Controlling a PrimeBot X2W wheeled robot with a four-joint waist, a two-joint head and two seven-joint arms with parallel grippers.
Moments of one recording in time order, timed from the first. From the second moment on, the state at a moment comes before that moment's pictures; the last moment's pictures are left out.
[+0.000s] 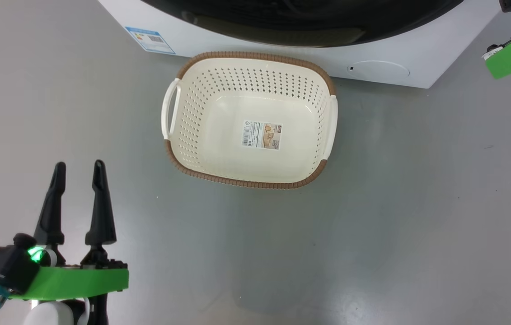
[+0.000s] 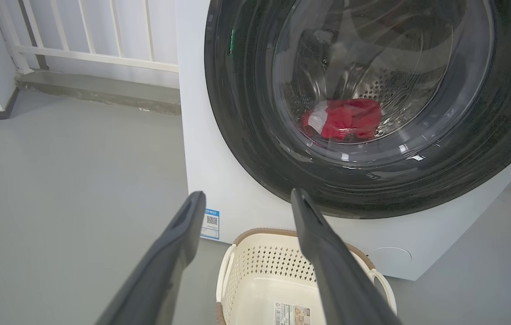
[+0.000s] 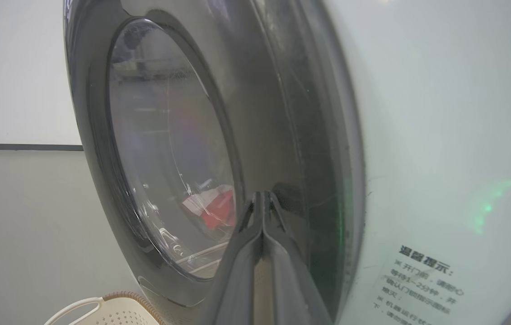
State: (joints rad) left arm -0.18 0.03 -0.02 -0.01 -0.34 -0.13 -0.25; right arm -1.08 -0.59 0.50 0.44 0.56 0.14 -0.26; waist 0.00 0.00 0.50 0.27
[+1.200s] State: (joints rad) left arm -0.13 0.03 0.01 0.02 -0.28 -0.13 -0.26; right arm -0.73 -0.51 0.36 0.35 0.56 0.14 -0.26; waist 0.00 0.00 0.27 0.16
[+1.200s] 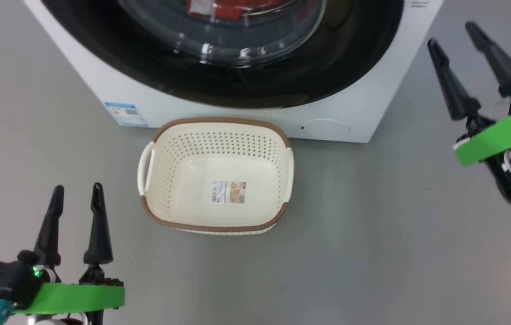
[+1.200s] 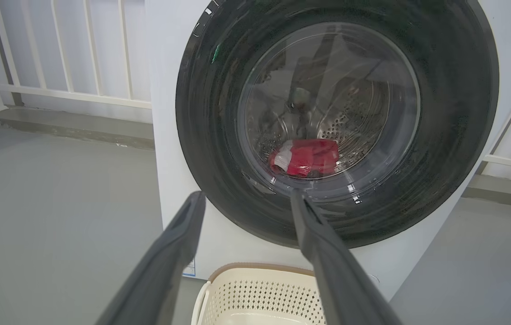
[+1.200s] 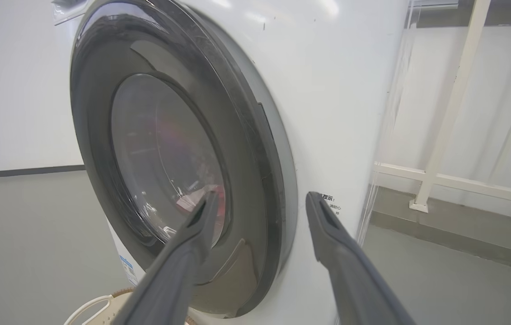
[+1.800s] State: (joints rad) left arm -0.10 0.05 0.00 0.03 -0.30 -0.13 -0.26; right arm -0.51 -0.46 0.31 0.25 0.56 0.14 -0.26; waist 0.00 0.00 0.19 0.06
